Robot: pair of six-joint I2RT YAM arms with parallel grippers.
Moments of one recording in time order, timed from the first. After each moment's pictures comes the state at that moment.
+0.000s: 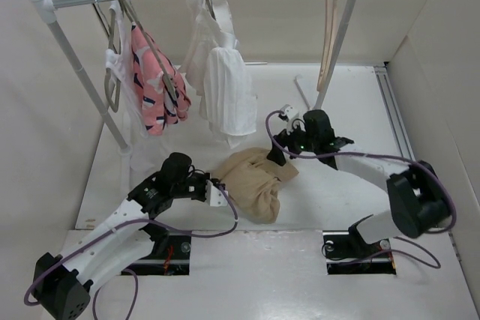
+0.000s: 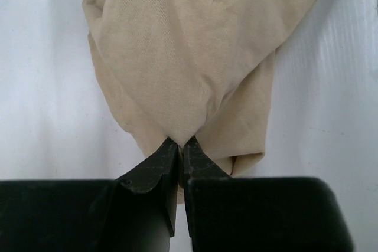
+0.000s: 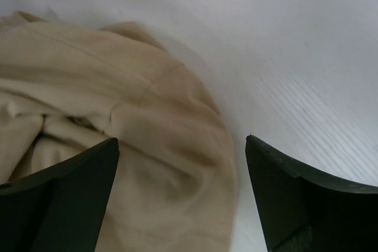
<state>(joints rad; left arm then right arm) -0.63 0.71 0.44 -0.42 0.51 1.03 0.47 1.41 0.75 0.02 -0.43 -0.04</state>
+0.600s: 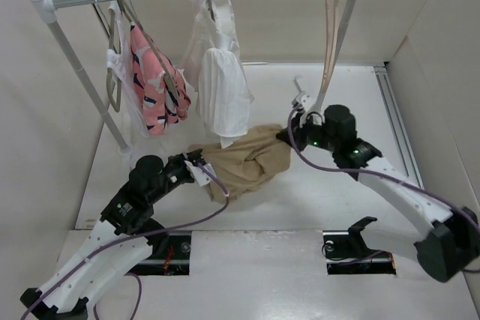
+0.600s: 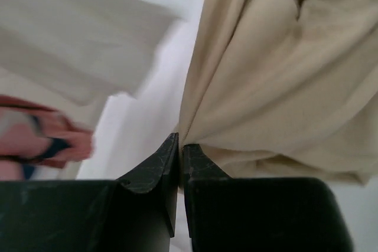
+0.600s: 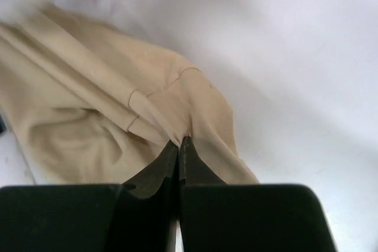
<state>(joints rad) -0.63 0.43 0.51 -0.36 0.17 0.77 0.51 1.21 0.77 -0.02 -0.47 -0.02</state>
